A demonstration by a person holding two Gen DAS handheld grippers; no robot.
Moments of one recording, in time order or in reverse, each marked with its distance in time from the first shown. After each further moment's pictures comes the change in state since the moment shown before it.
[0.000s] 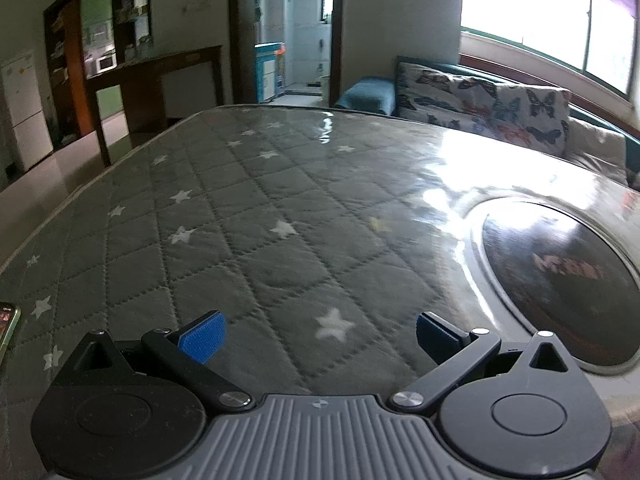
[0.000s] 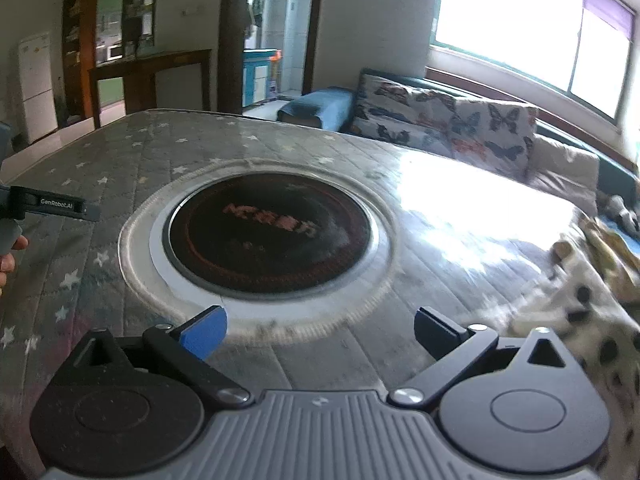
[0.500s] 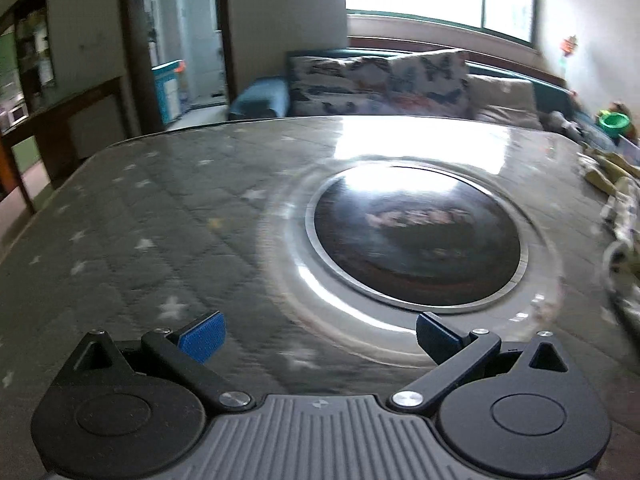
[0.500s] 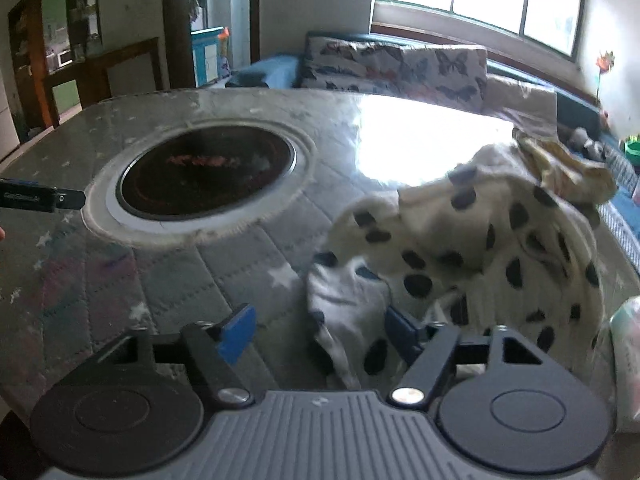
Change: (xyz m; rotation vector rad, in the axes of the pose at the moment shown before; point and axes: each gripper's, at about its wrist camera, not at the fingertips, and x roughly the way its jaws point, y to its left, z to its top) left arm -0.046 -0.091 -0.017 0.234 0.004 -0.208; right arm -0.028 -0.056 -0.053 0.141 0.112 -0.076
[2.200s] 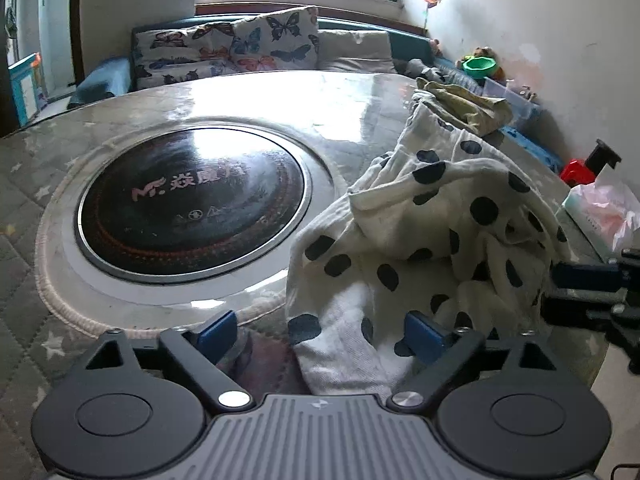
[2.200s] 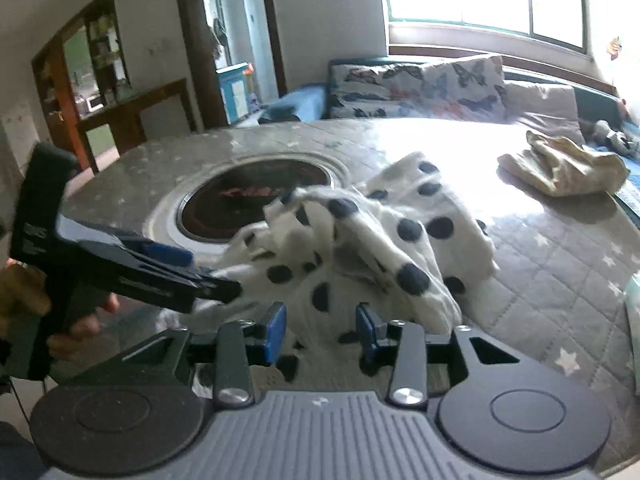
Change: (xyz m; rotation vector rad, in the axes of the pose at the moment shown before) left arm -0.005 -0.101 -0.012 0.163 0.120 -0.391; right arm -0.058 -0.011 -0.023 0.065 -0.084 0.143
